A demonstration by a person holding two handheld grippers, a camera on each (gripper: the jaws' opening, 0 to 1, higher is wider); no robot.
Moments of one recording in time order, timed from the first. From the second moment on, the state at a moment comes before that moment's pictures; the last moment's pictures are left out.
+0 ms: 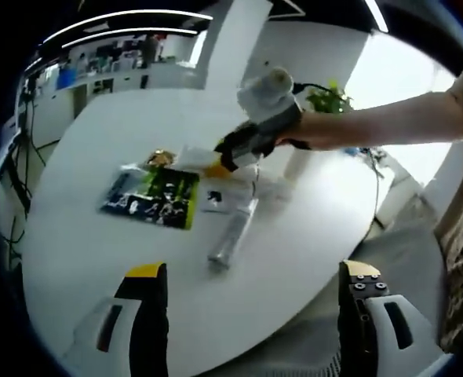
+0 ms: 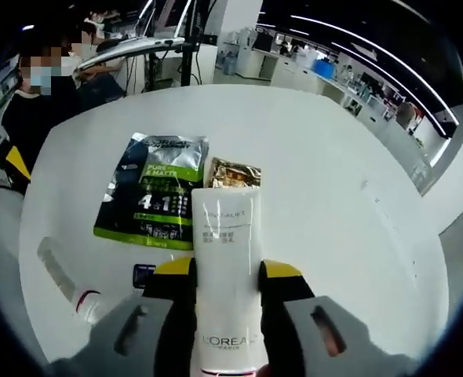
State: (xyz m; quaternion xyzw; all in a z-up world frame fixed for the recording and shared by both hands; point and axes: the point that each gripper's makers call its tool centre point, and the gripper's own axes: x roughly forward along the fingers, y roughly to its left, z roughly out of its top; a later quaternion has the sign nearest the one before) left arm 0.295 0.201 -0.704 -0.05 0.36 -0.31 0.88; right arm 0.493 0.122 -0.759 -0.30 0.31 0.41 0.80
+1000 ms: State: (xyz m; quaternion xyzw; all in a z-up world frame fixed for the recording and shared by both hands) left arm 0.325 0.152 -0.647 0.05 0.30 -0.38 0.87; right arm 0.432 0.066 -0.655 -0.19 0.21 0.35 0.89
